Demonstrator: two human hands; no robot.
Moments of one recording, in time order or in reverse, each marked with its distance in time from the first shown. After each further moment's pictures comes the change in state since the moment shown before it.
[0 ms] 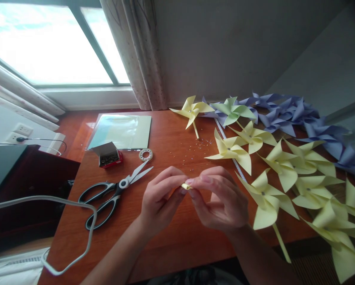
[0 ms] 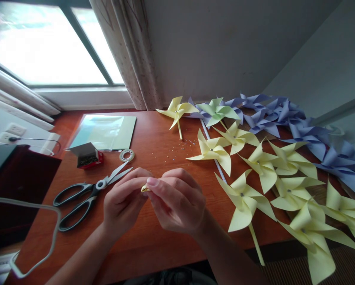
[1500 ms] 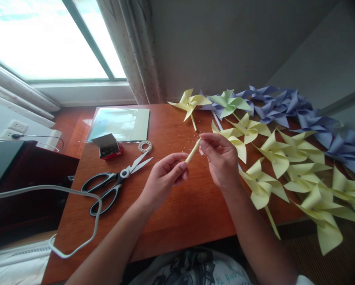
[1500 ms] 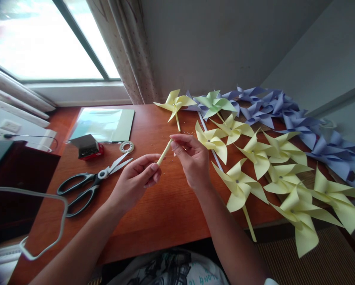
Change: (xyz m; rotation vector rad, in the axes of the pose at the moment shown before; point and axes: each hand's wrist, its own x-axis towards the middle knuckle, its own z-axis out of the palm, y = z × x) left_hand 0.005 -0.009 0.011 -0.555 0.079 -0.735; right_hand 0.002 0.037 0.004 0.550 0.209 0.866
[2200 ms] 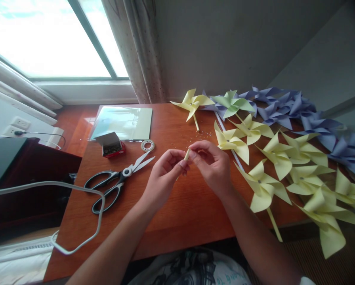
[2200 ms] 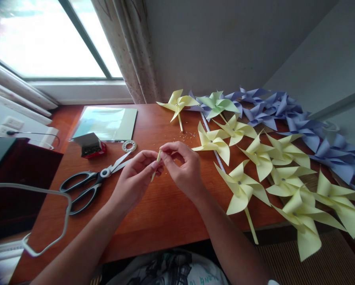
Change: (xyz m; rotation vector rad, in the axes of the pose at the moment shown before) left_hand -0.002 0.000 0.000 -0.017 0.070 0.142; right_hand -0.016 -0.002 0.012 -0.308 -0.146 -0.084
